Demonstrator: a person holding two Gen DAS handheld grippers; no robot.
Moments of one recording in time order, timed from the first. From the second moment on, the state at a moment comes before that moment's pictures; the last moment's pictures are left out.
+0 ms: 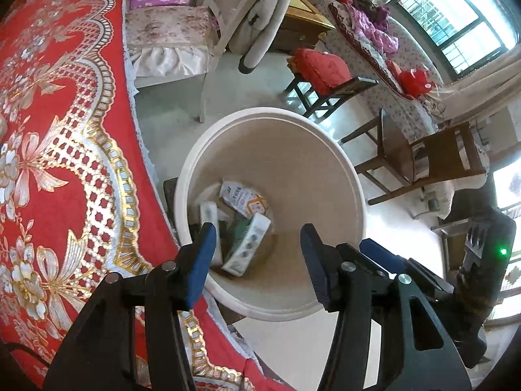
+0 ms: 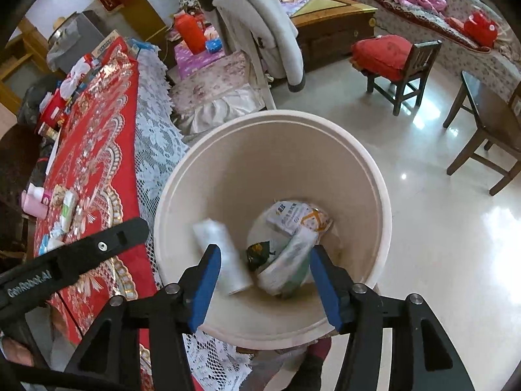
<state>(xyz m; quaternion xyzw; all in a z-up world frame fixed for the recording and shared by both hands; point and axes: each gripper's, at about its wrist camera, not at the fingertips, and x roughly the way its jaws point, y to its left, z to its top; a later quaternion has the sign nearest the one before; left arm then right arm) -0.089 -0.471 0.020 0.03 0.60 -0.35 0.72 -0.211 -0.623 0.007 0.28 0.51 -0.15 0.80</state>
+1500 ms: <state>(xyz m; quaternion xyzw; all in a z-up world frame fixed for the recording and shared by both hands) -0.041 -0.177 0.087 -0.02 0.51 -0.11 0.85 -0.086 -0.404 0.061 0.14 0.50 0.04 0.85</state>
